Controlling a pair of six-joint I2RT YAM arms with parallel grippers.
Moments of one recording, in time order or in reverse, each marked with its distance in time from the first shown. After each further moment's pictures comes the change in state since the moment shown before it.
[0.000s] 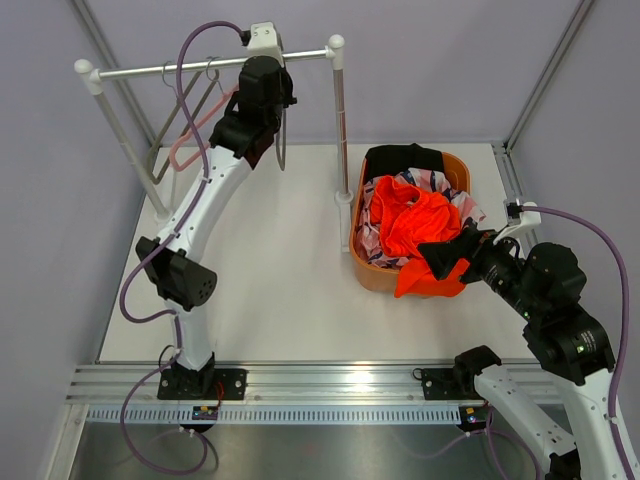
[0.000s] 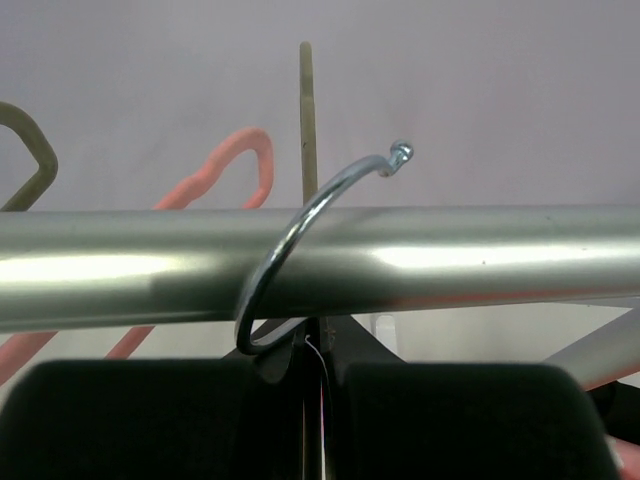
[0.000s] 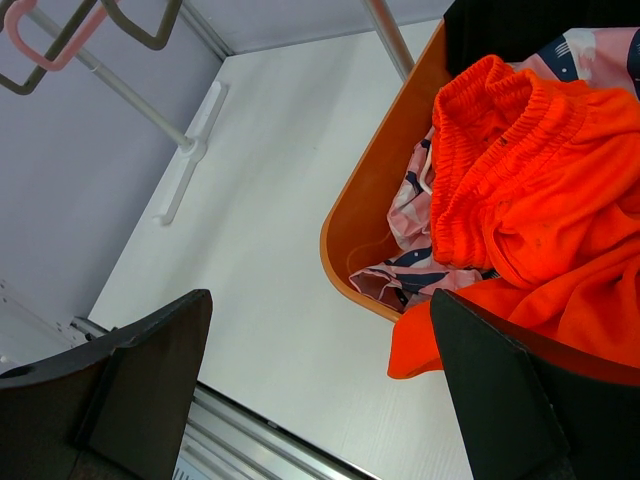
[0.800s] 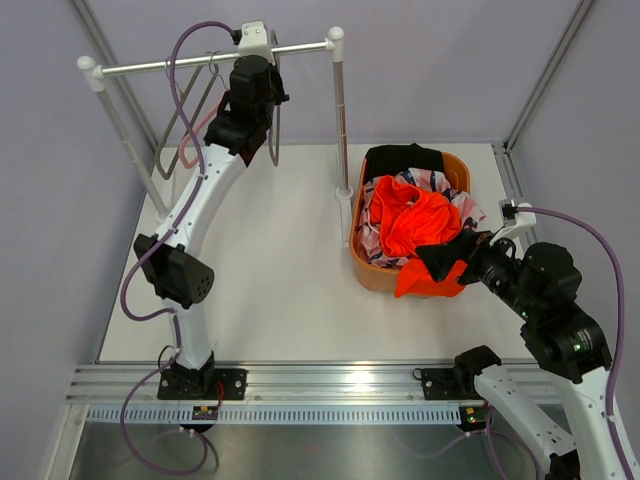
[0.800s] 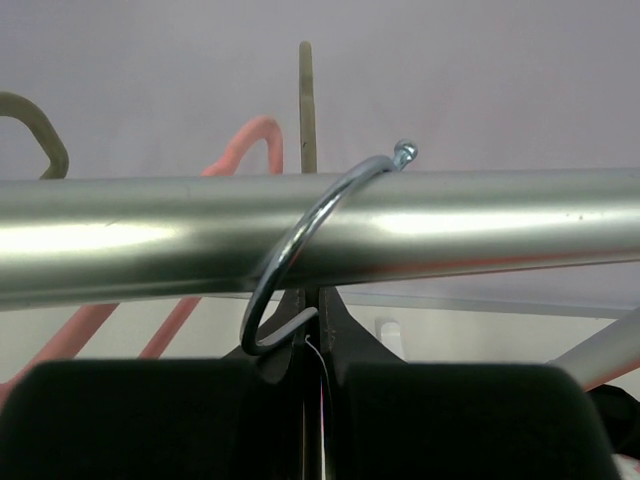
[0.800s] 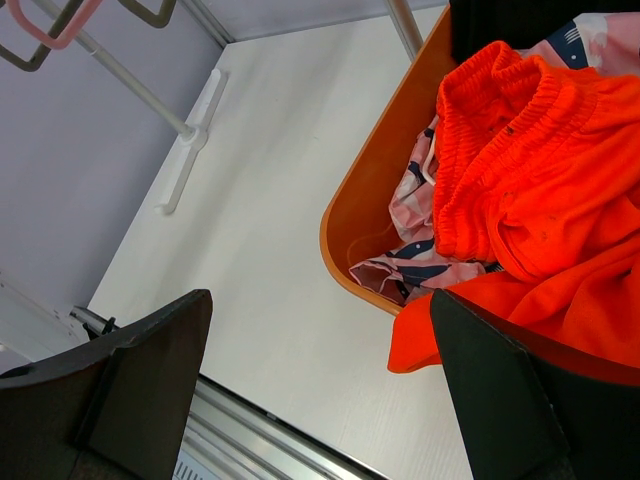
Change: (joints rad) left arm 0.058 0.012 -0.032 0.060 0.068 0.004; right arm 0.000 -0.003 -0.020 0.001 -0.017 -0.005
